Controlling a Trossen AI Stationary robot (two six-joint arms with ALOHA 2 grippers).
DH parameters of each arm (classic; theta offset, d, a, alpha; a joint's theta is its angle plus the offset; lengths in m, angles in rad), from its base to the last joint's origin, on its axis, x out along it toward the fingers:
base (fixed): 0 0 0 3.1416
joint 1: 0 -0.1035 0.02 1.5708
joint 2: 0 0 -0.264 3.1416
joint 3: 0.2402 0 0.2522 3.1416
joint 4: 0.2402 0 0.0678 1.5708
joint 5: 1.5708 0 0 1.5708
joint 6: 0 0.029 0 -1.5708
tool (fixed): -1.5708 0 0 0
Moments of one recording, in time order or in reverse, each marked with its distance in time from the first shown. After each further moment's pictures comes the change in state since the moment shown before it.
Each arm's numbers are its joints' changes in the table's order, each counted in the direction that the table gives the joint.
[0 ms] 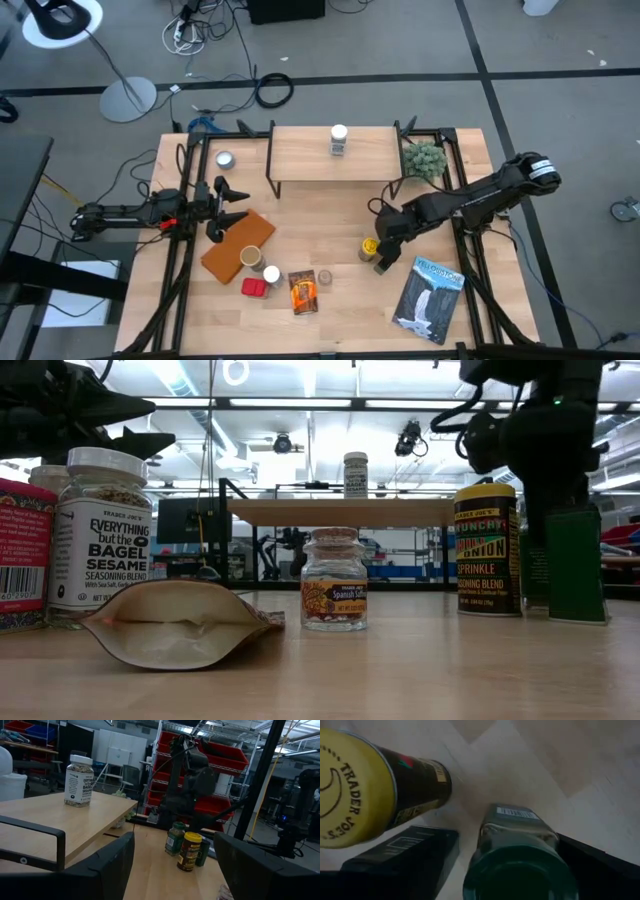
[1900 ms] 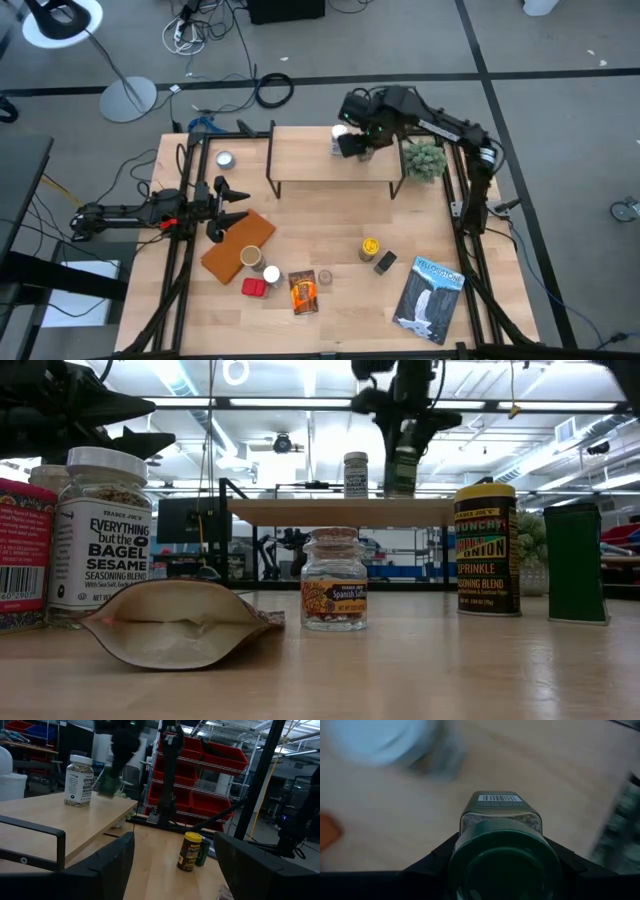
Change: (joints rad) left arm 0.000 0.000 0.000 0.000 0.000 0.000; right arm 0.638 0.497 1.200 0.726 -0.055 -0.054
